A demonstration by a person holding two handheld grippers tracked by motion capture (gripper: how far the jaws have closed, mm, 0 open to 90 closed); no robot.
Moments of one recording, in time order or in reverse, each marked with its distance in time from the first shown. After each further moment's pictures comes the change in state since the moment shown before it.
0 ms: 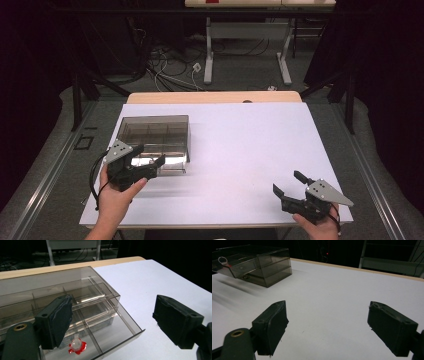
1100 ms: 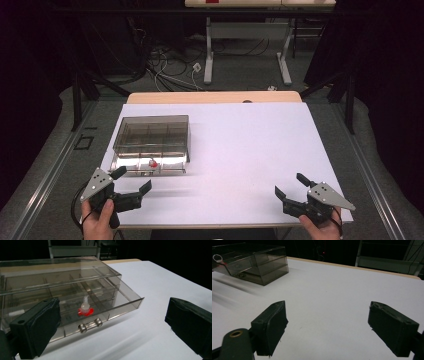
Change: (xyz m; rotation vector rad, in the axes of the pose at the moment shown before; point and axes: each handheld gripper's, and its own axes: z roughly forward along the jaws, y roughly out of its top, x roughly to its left) left arm 0.013 -0.067 -0.042 -0.091 -0.005 -0.017; right arm 0.002 -0.004 -0.005 -0.002 -0.031 0.003
